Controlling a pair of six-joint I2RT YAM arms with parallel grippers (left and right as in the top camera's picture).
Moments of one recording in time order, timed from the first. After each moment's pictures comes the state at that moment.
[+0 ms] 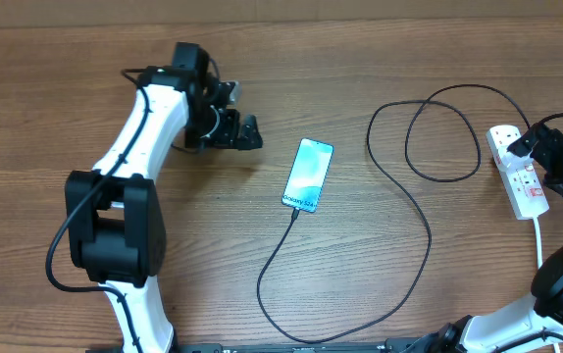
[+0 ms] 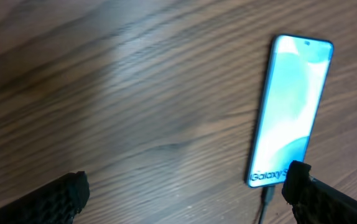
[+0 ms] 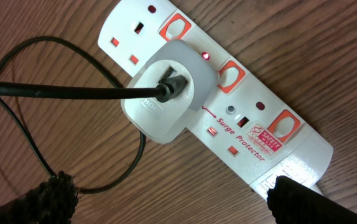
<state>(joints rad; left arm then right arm) -0.18 2.04 1.66 -1.02 0.36 0.00 -0.61 1.82 1.43 -0.96 -0.25 0.13</state>
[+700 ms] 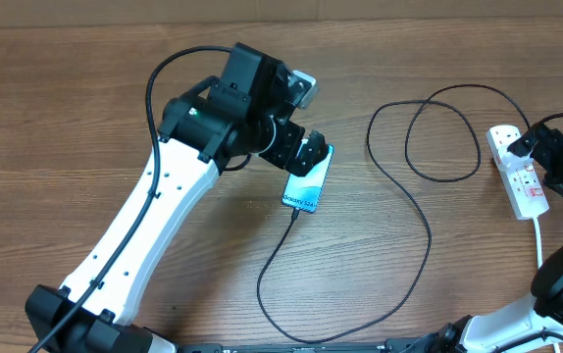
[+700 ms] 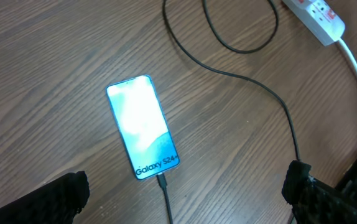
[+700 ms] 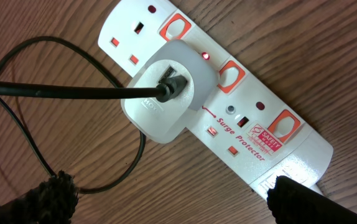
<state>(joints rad) -0.50 1.64 1.66 -1.02 0.31 0.00 -0.61 1.82 1.43 -0.96 -0.25 0.13</state>
